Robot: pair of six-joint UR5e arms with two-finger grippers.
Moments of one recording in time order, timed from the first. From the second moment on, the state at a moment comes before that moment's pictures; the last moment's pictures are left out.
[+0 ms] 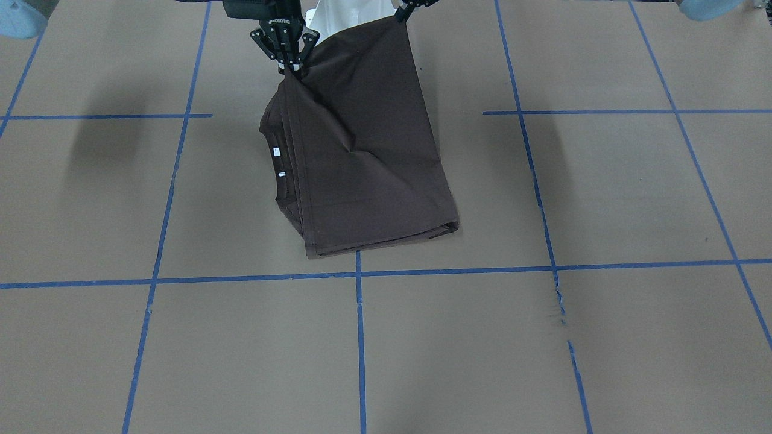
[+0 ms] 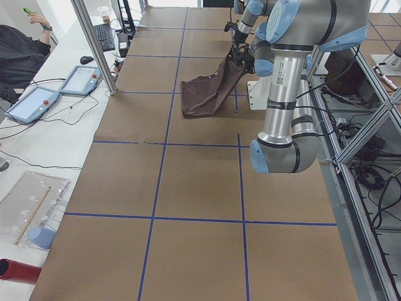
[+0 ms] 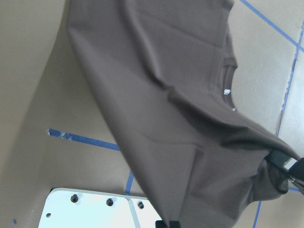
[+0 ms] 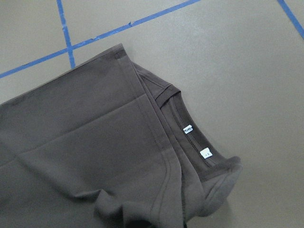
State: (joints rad) left arm -0.16 -1.92 -2.42 -1.61 -1.58 -1.78; right arm 0.11 -1.14 2.27 -1.88 1.28 1.84
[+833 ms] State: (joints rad) left arm -0.43 -2.04 -2.12 -1.61 -1.59 -1.54; right arm 0.35 -0.97 1.91 -1.73 1.36 1.74
